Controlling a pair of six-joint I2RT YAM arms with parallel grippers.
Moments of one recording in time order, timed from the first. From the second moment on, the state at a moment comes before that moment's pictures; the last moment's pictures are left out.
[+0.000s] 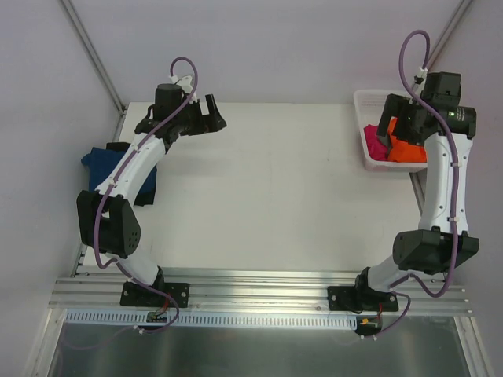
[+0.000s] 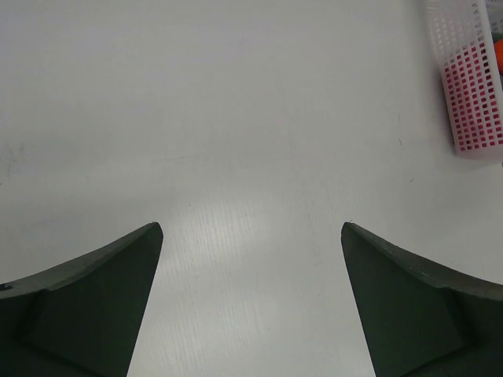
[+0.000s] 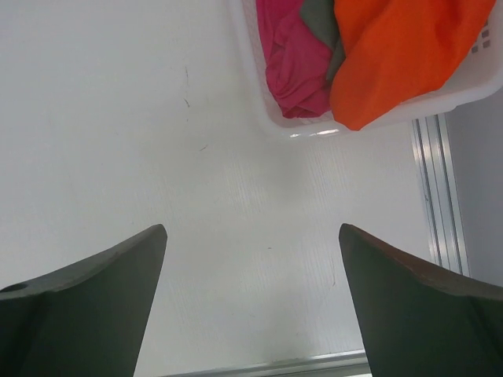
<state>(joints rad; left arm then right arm) -0.21 1.64 1.49 -0.37 0.28 -0.37 -0.14 1.55 1.92 -1.18 -0.03 0.10</state>
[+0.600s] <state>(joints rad) -0.21 1.66 1.51 -0.37 0.25 -0.23 -0.14 1.83 2.08 -1.05 0.20 0.03</state>
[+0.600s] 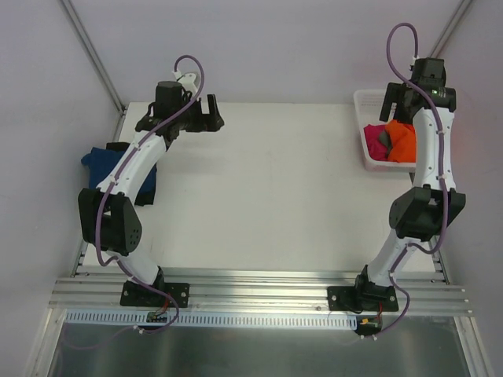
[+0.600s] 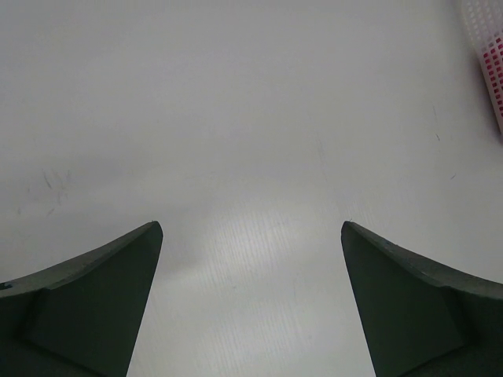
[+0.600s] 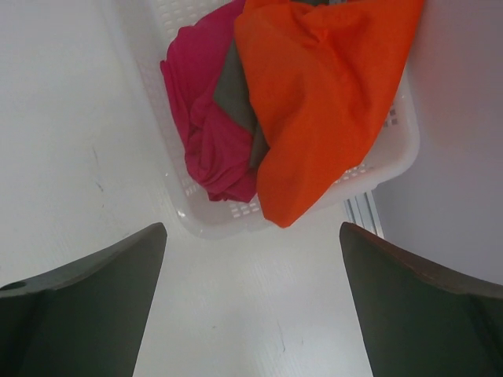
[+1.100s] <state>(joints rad) -0.22 1.71 1.52 -0.37 0.28 -0.04 -0.16 1.96 1.97 -0.76 0.35 -0.18</state>
